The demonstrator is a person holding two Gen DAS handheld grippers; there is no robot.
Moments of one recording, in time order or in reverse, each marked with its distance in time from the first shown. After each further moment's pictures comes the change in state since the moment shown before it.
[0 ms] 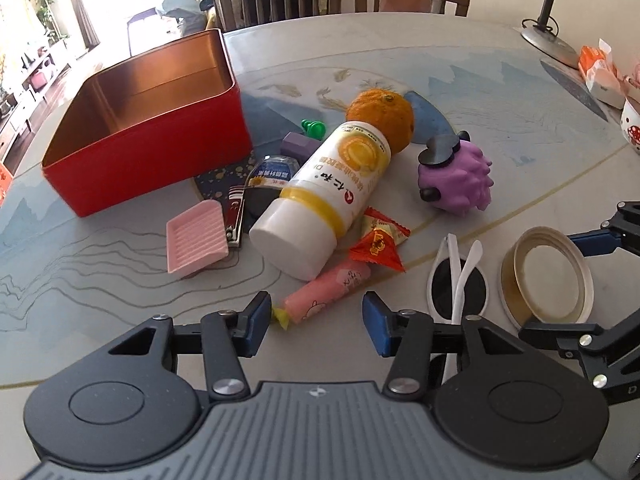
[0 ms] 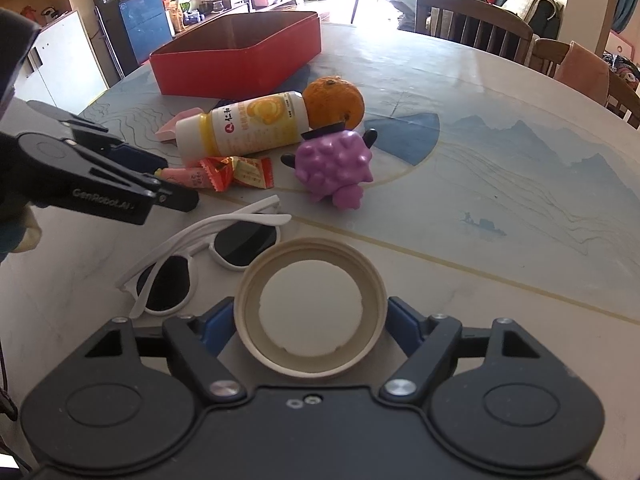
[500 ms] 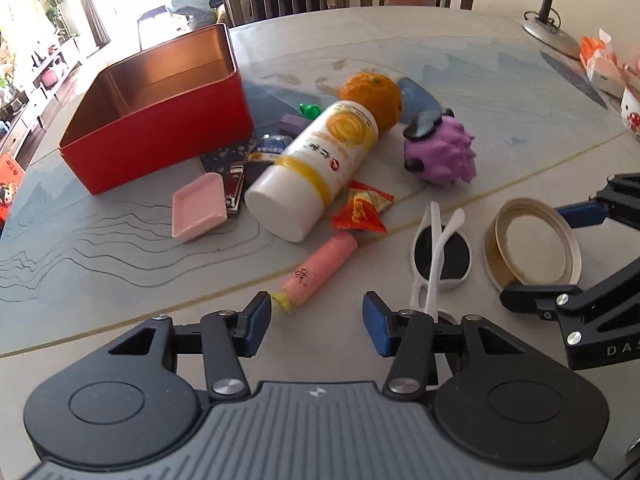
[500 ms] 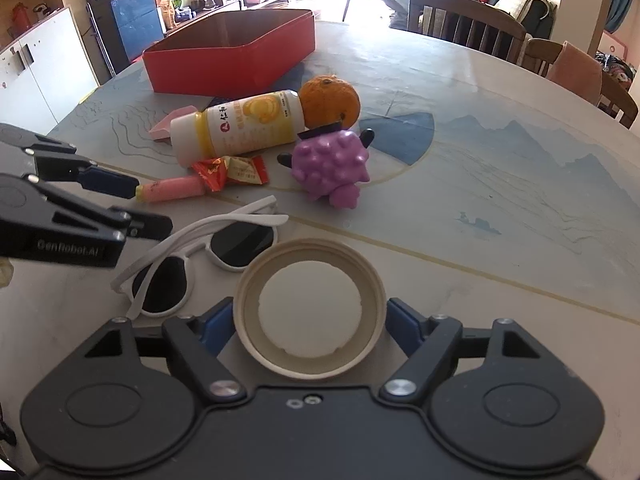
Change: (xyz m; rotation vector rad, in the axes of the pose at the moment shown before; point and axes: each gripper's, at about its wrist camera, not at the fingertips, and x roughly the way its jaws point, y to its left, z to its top) left arm -0.018 -0.012 -0.018 -0.012 0.009 0.035; right arm 0.000 0.004 0.003 0.004 0.008 -0.029
